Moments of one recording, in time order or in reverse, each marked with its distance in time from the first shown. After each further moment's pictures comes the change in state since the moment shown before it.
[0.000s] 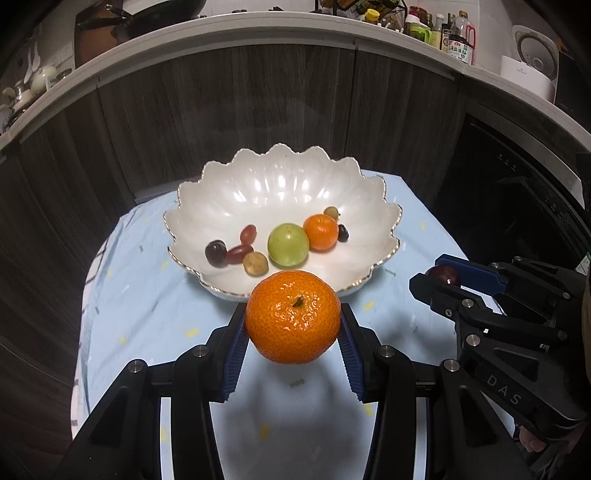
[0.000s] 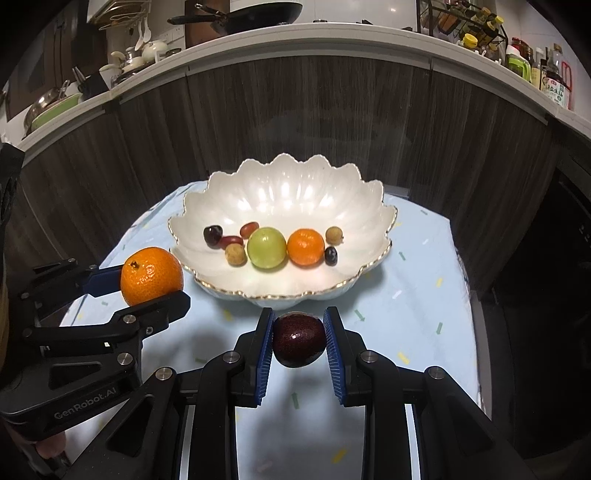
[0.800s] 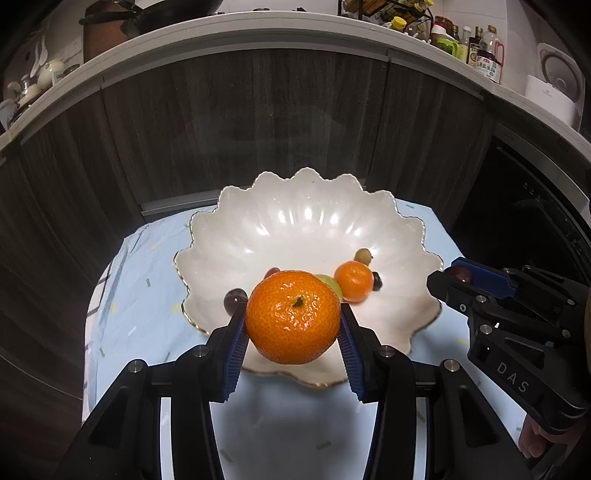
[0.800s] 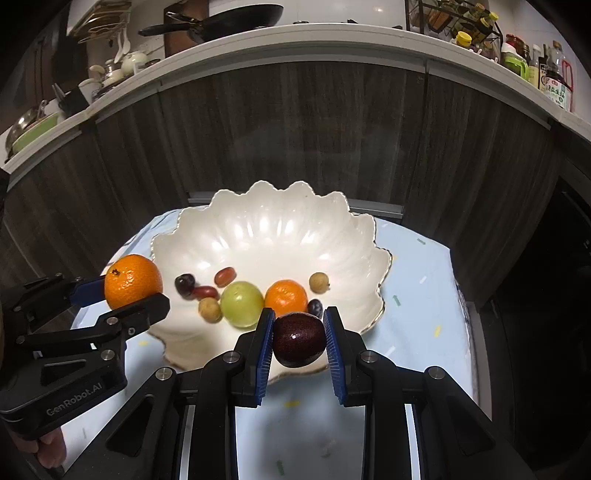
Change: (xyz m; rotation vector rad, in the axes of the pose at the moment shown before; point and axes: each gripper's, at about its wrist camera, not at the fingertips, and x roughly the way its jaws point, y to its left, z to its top) left arm 0.035 0.031 0.050 -0.045 -0.012 0.028; right arm 0.042 -0.016 0.052 0.049 -0.013 -0.033
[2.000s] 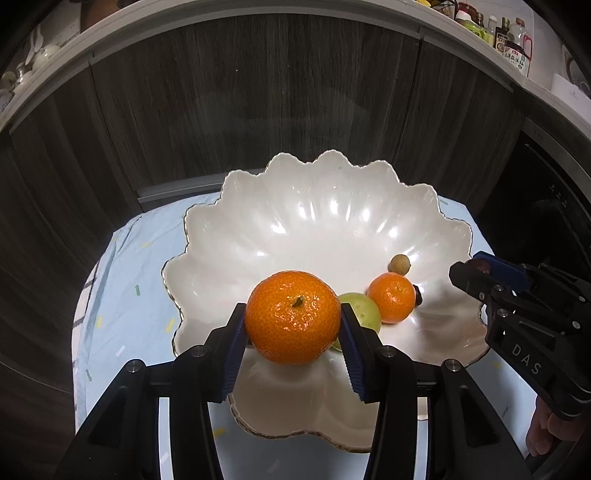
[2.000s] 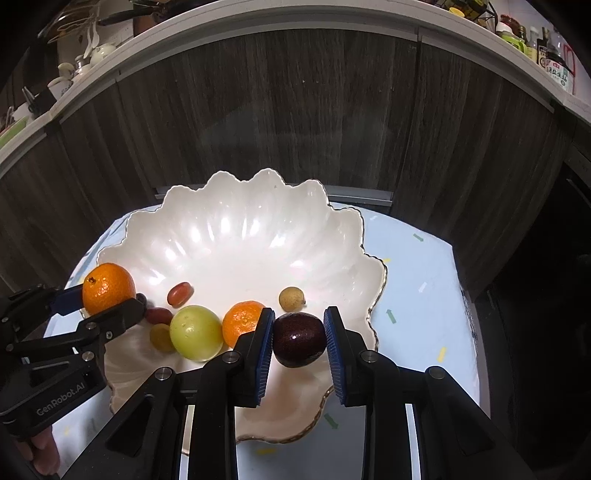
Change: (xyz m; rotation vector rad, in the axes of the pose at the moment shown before) left arm 0.057 0.015 0.019 -0.029 0.079 0.023; right arm 0.059 -0.018 0.017 0.043 0.064 -0.059
